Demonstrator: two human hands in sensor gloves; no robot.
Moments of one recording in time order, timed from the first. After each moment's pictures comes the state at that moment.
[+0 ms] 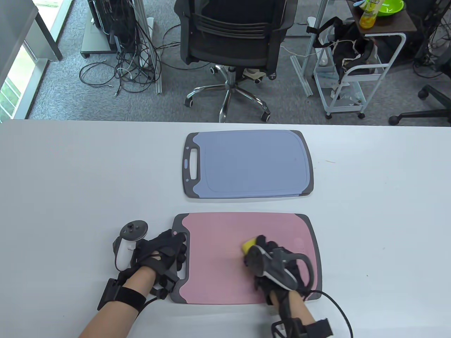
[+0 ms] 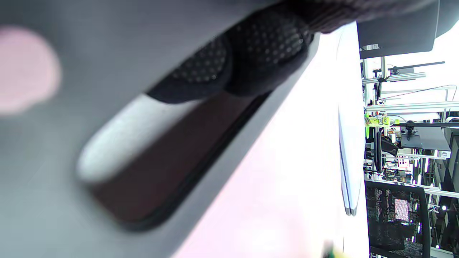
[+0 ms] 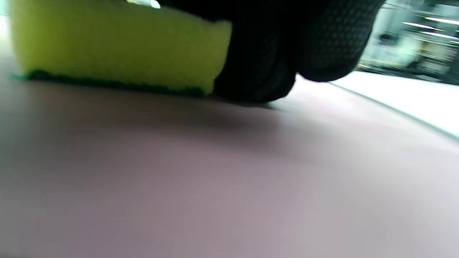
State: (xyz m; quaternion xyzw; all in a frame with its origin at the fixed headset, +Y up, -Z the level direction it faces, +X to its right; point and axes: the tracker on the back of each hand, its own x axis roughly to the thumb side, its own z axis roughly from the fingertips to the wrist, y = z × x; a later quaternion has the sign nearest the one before) left_hand -0.230 -0.832 -0.231 -0.32 0.11 0.56 0.76; right_hand 0.150 -0.770 -0.191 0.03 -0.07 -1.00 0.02
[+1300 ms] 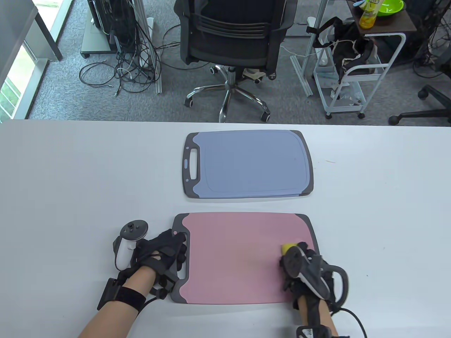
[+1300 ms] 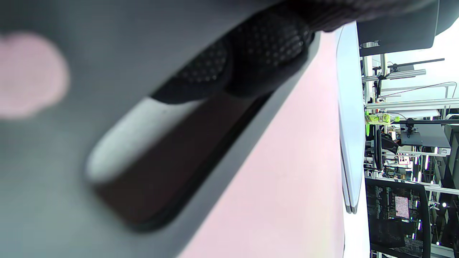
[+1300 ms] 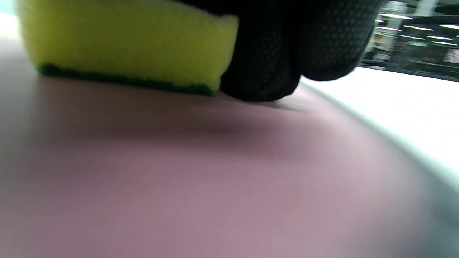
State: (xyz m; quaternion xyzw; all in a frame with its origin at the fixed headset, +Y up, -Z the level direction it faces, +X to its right) left_hand -0.230 -0.831 -0.231 -0.32 0.11 0.55 0.76; right_hand 0.134 -0.770 -0.179 0.01 -0.06 -1.00 0.02
